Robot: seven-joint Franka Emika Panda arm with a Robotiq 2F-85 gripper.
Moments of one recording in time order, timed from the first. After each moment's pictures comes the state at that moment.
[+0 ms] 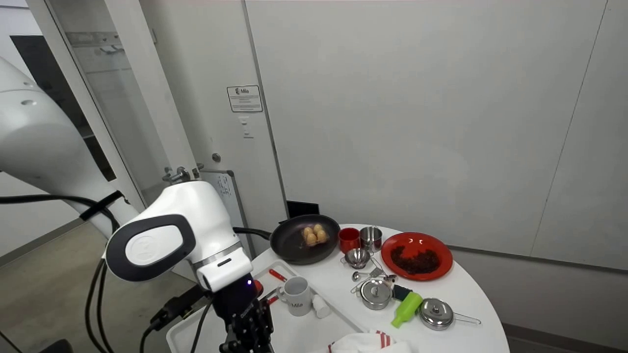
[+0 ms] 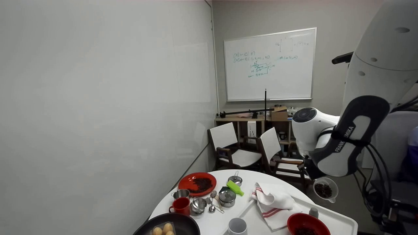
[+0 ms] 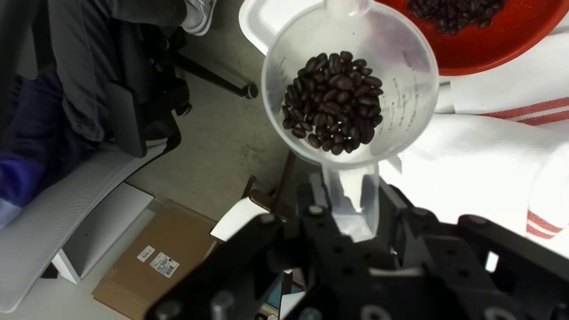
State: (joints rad) arm 0.93 0.74 -0.99 -2.51 0.21 2.81 0.84
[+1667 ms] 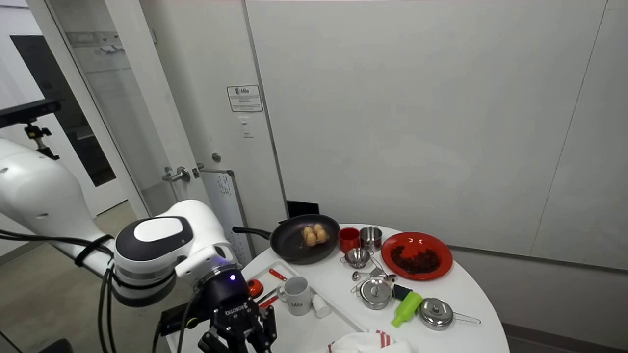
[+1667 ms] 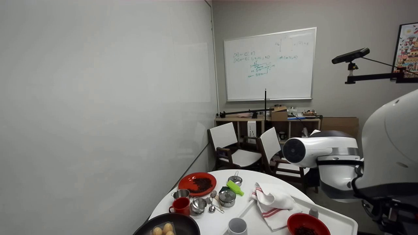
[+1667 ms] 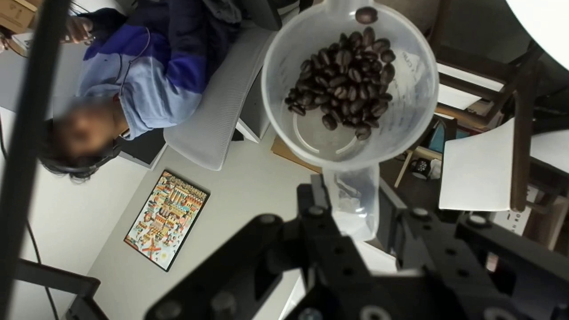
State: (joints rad) arm 1.28 1.22 -1.13 -2.45 0.10 2.53 1.40
